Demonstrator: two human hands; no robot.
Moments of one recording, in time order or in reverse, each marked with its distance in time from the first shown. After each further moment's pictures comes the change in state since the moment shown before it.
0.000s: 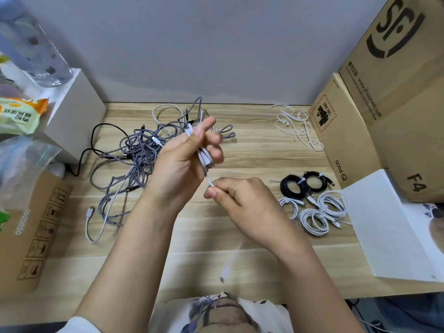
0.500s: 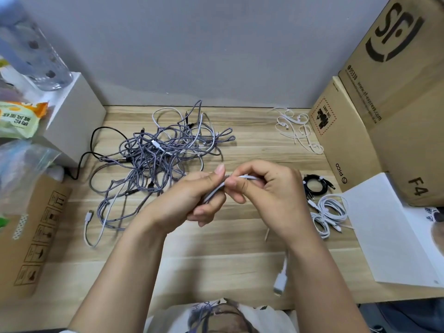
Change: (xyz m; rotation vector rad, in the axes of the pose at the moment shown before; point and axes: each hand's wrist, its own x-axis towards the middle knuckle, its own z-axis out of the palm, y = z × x) left_hand -0.014 -0.010 -0.019 0.490 -0.316 -0.391; right_hand -0.002 0.004 -0.020 0.418 0.327 -0.063
